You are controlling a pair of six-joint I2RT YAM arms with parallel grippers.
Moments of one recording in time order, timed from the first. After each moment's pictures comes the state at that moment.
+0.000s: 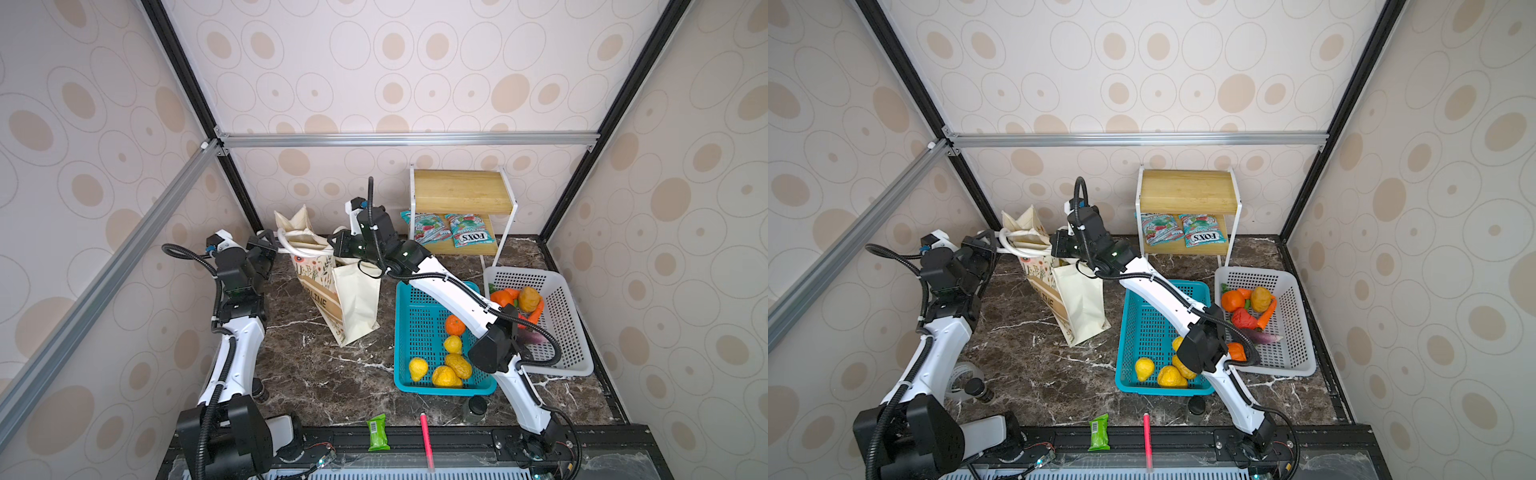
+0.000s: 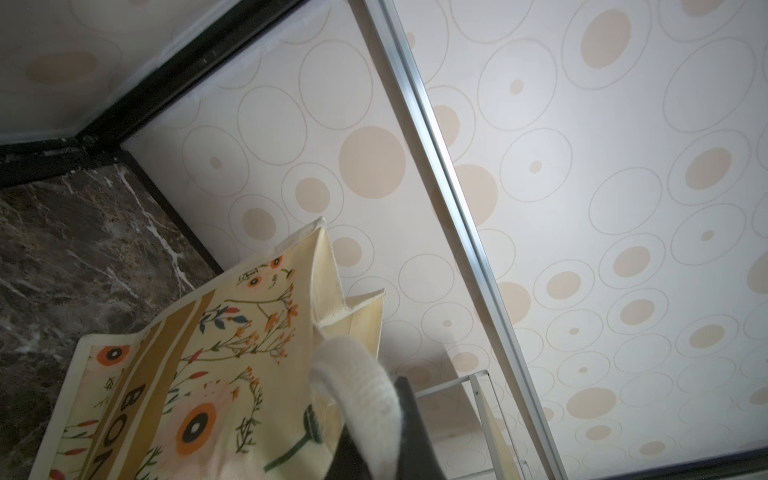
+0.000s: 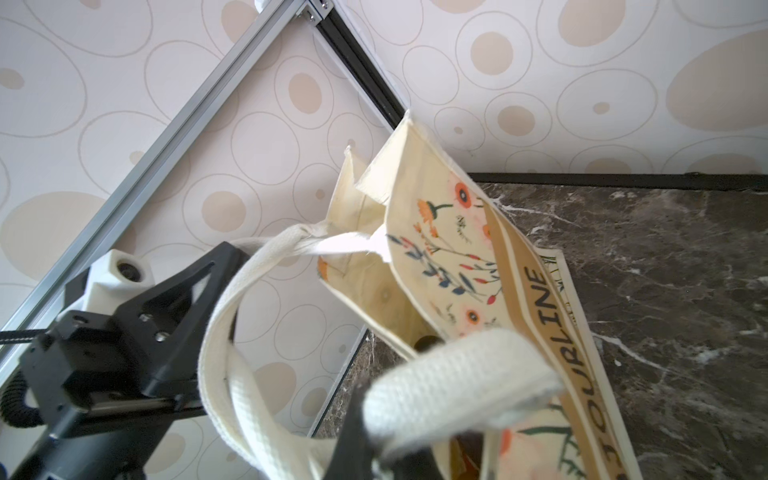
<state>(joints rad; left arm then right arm) 0.27 1.22 0.97 0.26 0.22 -1.11 0.84 2.31 2.50 -0.49 -0.11 0.67</state>
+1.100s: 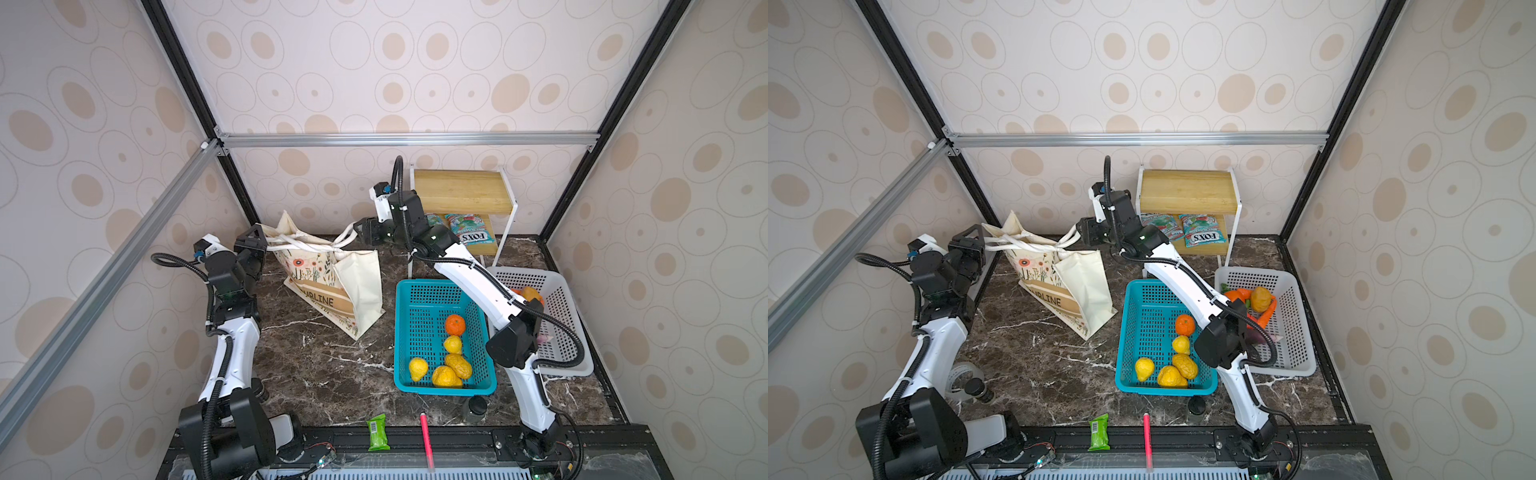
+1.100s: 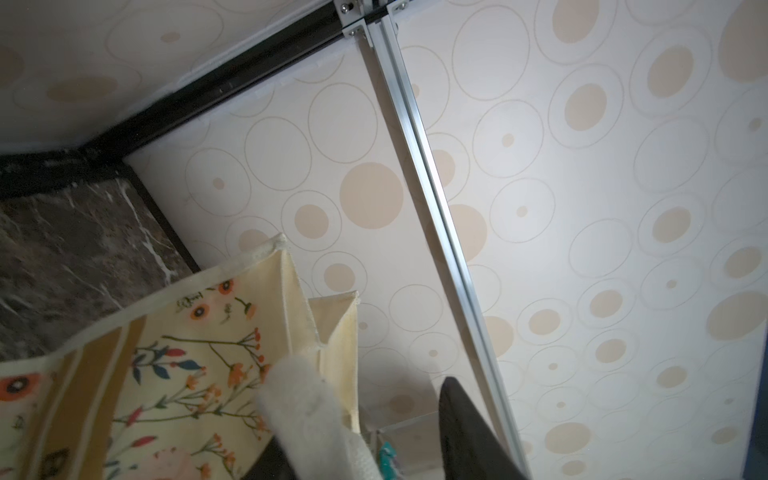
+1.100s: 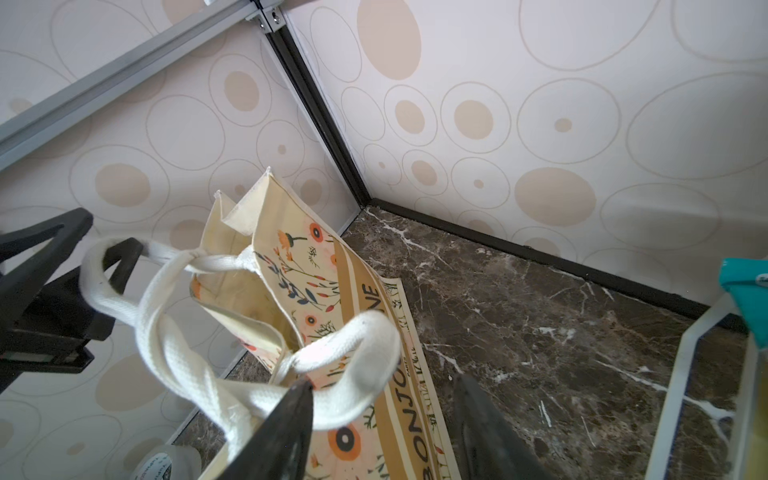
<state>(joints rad) 0.34 1.23 0.92 0.35 0.25 -1.18 0.74 2.16 2.37 -0.55 -0.10 0.33</state>
